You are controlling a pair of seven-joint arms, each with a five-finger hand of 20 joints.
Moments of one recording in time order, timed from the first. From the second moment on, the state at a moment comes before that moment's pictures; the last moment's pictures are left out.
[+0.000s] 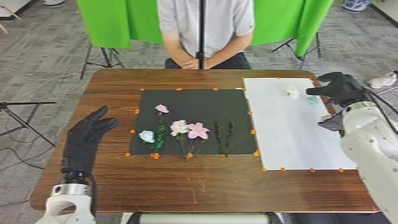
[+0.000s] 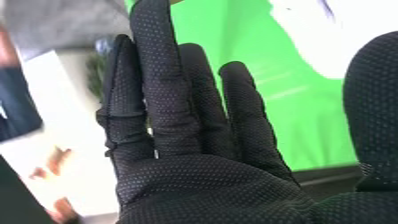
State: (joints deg) left arm 121.9 -75.3 -98.2 -115.7 58.3 1.6 14.4; right arm -85.5 -50.0 86.0 -95.6 -125.3 -3.8 21.5
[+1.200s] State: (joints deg) left arm 122.7 -75.6 -97.8 -115.8 57.2 2.2 14.9; right arm -74.5 -53.4 73.8 -74.6 -142.5 0.1 17.6
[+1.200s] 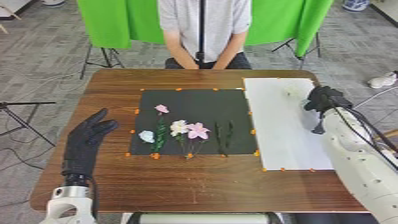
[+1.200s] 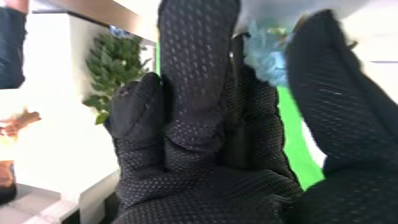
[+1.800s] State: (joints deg) left arm 122.7 -75.6 -97.9 -115.8 56.8 2.2 14.7; right arm -78.4 -52.1 74.3 -83.3 -138.8 8.2 23.1
